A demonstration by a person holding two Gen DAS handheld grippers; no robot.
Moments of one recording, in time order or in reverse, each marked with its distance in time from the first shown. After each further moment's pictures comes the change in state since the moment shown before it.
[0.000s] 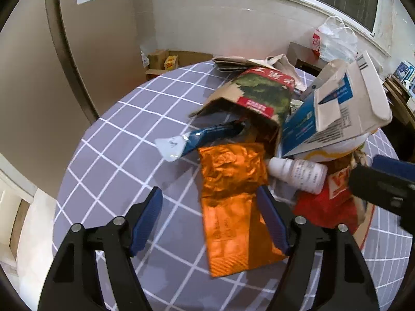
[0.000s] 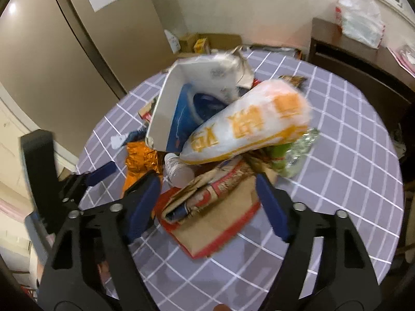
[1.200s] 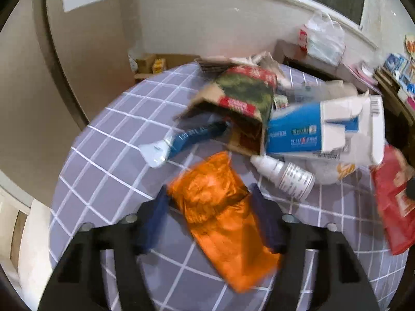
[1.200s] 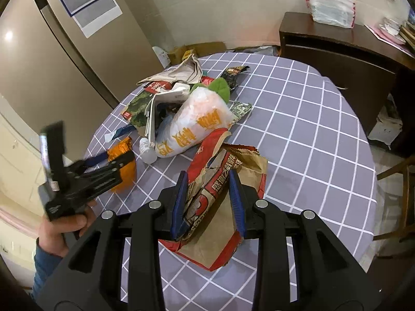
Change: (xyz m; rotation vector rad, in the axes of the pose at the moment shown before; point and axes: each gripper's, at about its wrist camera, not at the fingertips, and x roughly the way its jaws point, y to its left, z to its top) left arm 0.003 -0.014 0.001 0.068 -0.014 -0.042; right arm -0.069 -0.085 -0.048 0.118 -0.082 0.046
